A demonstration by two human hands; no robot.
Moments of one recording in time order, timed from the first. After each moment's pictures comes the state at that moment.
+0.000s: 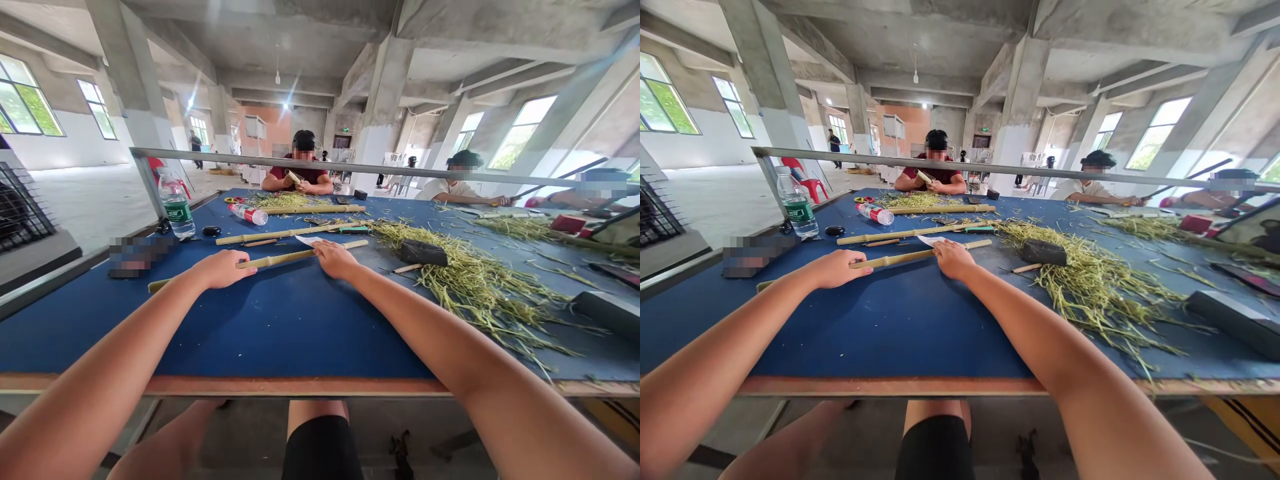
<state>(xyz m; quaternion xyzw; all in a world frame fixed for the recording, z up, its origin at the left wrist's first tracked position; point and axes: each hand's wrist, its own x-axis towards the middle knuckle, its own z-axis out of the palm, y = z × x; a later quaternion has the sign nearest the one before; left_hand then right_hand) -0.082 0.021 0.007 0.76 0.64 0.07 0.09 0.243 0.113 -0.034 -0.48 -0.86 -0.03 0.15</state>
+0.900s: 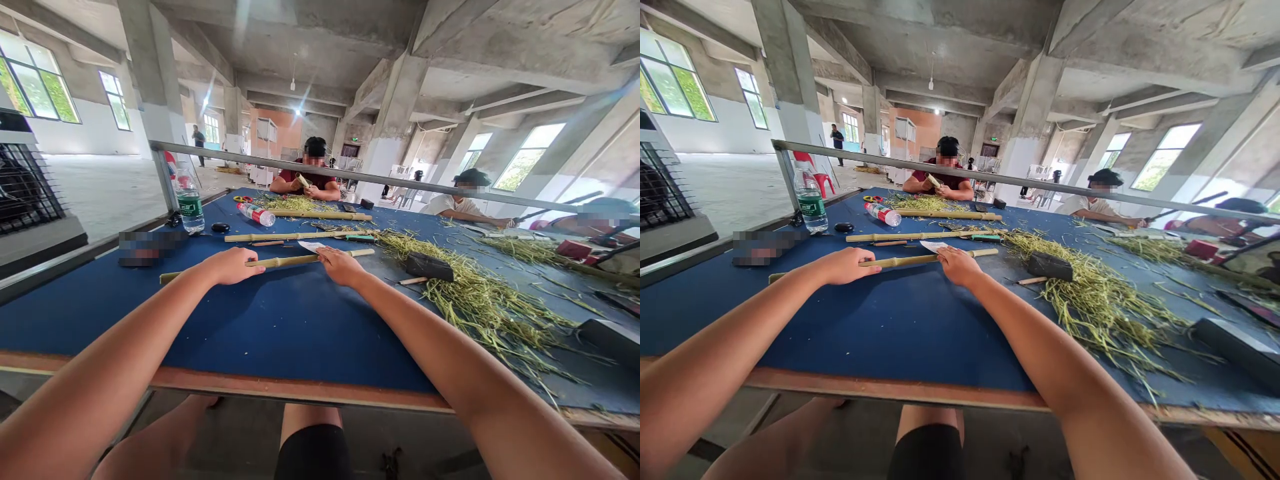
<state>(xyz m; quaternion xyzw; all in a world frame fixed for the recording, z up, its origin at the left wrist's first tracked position) -0.081 0.019 0.008 0.76 0.63 0.09 0.11 0.242 0.107 -0.027 -0.45 -0.89 -0.02 0.13</state>
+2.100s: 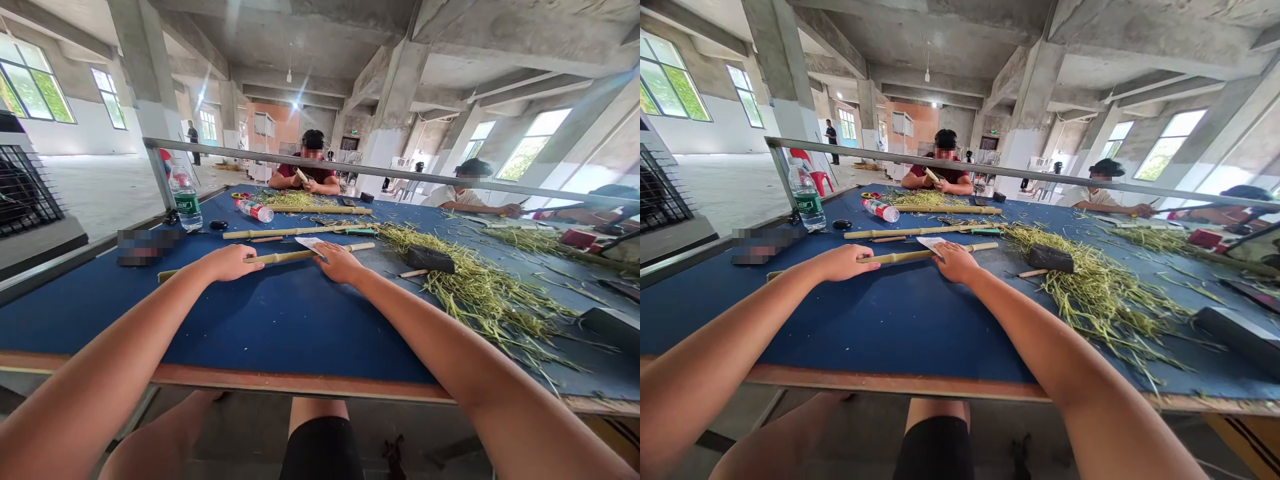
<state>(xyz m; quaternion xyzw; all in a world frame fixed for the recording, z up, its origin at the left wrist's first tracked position) -0.080 0.019 0.009 0.76 0.63 0.09 0.11 0.240 0.106 -0.035 -0.42 -0.89 -0.05 0.14</state>
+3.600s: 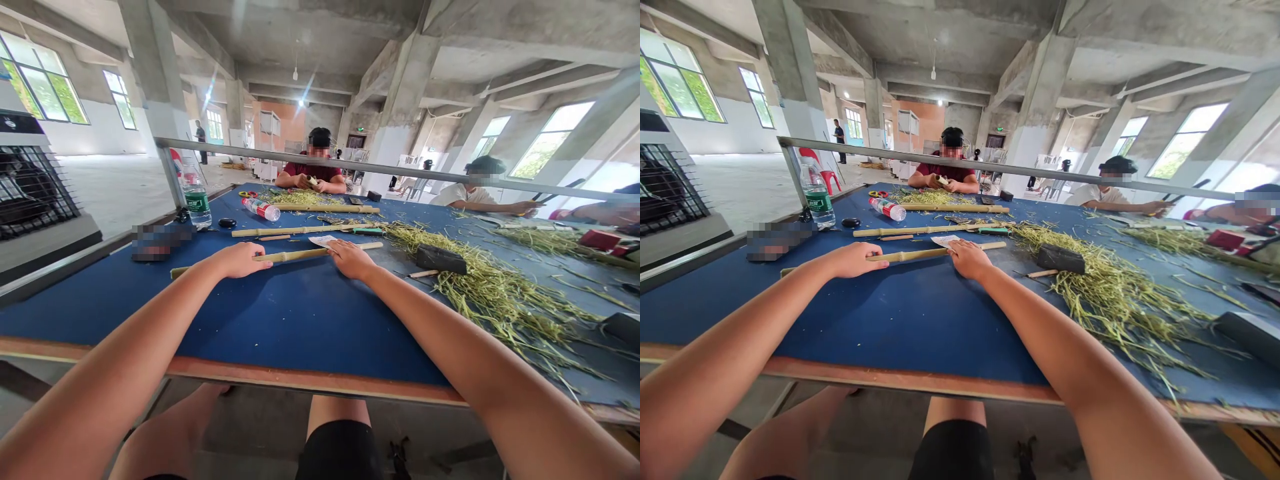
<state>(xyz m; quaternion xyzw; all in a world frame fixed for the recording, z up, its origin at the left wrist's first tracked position) -0.085 0.024 0.004 0.77 0.62 0.10 0.11 0.253 0.119 -0.036 -0.45 -0.88 -0.06 0.14</state>
